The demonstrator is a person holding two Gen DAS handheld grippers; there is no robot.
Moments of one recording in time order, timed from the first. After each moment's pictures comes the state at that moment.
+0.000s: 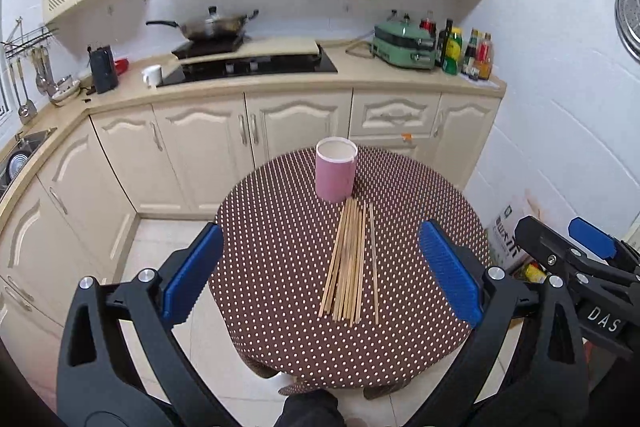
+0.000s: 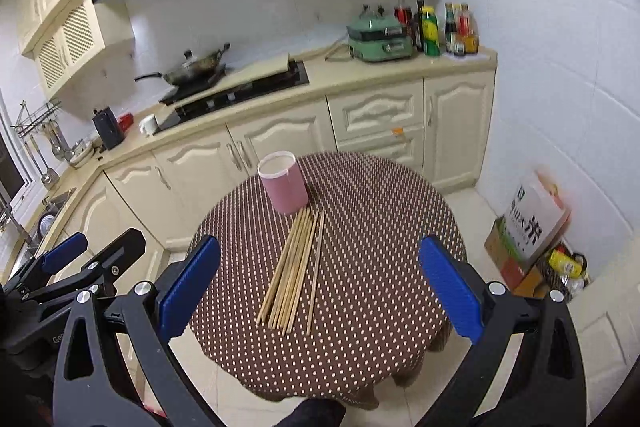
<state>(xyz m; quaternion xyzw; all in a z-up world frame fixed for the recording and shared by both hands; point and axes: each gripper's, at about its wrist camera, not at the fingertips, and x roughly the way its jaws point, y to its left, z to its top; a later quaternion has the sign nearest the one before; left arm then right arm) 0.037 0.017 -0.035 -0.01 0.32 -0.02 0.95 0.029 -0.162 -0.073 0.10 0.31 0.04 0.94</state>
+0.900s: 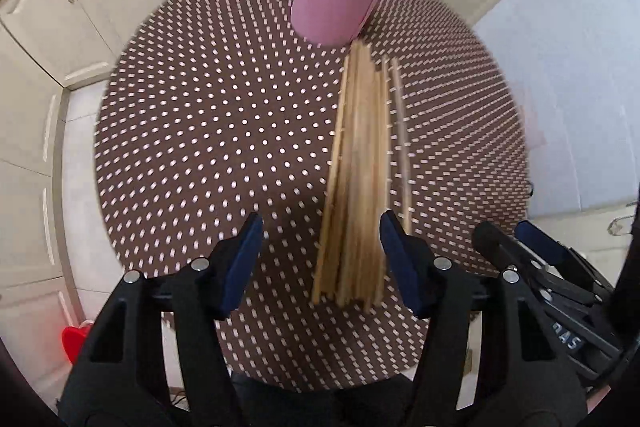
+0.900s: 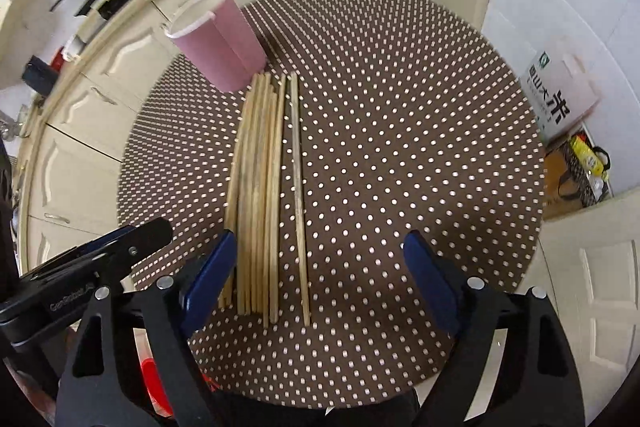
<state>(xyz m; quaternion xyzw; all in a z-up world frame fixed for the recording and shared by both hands) 0.225 0.034 -0.225 -0.06 0.62 -0.10 0.77 0.182 -0.133 -0.222 0.15 0.56 0.01 0.81</state>
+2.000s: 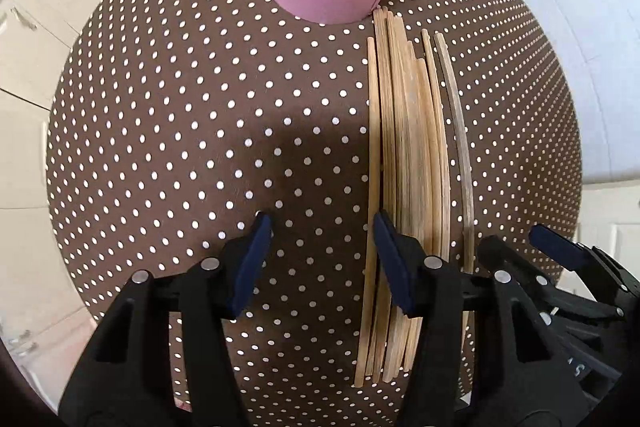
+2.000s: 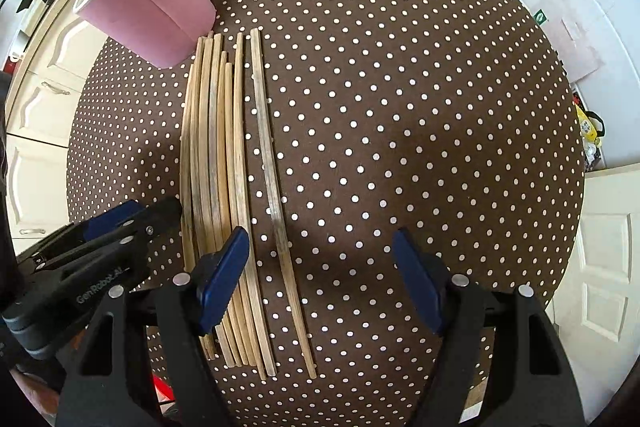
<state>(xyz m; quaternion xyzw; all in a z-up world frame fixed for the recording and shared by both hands) 0.312 0.029 -0.296 0.02 0.67 -0.13 0.73 0.255 -0.114 -0.289 0.15 0.64 -0.04 0.75</state>
